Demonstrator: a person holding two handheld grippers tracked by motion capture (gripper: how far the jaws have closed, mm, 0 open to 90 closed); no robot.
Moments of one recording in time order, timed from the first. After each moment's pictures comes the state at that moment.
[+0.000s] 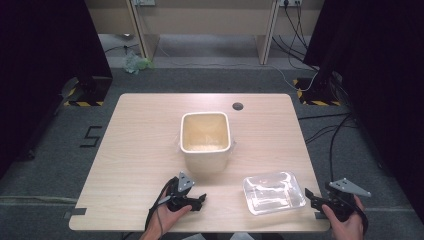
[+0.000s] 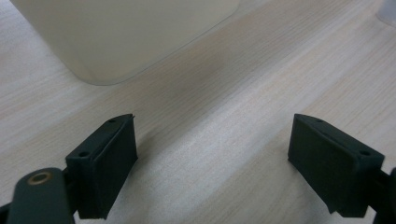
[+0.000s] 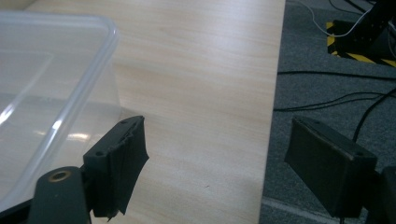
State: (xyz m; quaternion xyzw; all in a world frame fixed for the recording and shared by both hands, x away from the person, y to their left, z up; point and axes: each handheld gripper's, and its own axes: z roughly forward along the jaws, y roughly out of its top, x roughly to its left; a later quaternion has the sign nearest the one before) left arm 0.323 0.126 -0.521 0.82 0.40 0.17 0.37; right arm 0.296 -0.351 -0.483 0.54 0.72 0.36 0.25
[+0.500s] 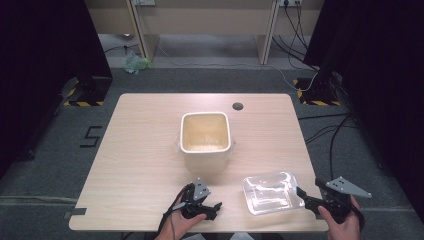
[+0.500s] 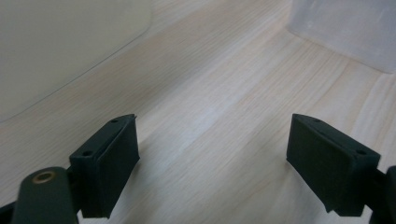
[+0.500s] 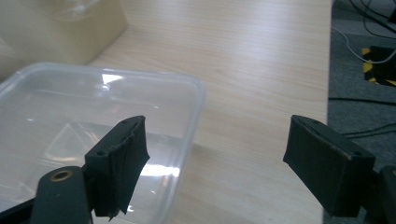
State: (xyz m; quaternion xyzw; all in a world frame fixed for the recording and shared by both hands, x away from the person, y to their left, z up) left arm 0.308 0.081 -0.519 0.84 0.35 0.14 0.39; right arm 0.286 -0.320 -0.455 0.49 0.73 0.42 0.23
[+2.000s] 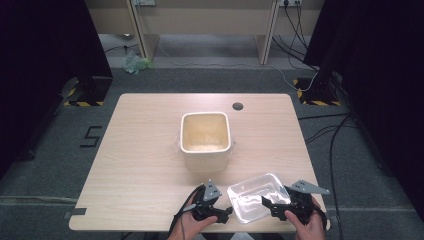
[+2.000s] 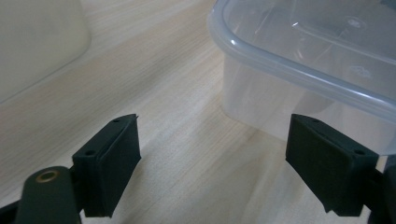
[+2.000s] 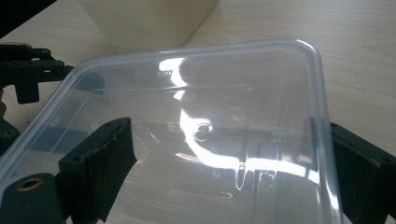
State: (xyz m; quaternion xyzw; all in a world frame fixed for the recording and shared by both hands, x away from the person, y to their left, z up) left arm 0.300 0.054 -0.512 0.83 0.34 0.10 0.42; right arm 0.291 -0.240 -0.479 0.47 0.75 0.44 0.12
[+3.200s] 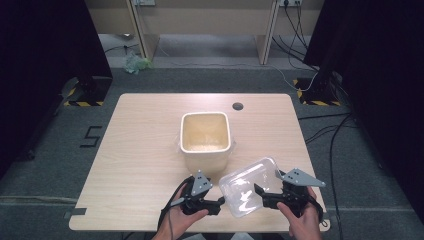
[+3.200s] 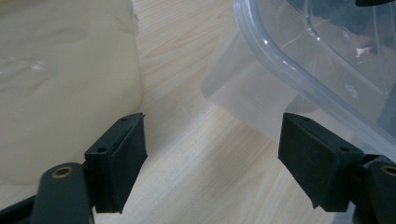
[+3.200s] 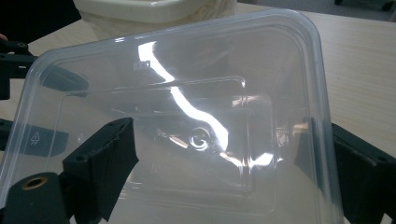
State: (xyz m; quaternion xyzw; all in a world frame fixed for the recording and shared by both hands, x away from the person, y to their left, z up) left arm 0.297 0.082 -0.449 0.82 0.34 0.15 0.44; right arm 0.294 -0.207 -0.422 0.42 0.76 0.45 0.20
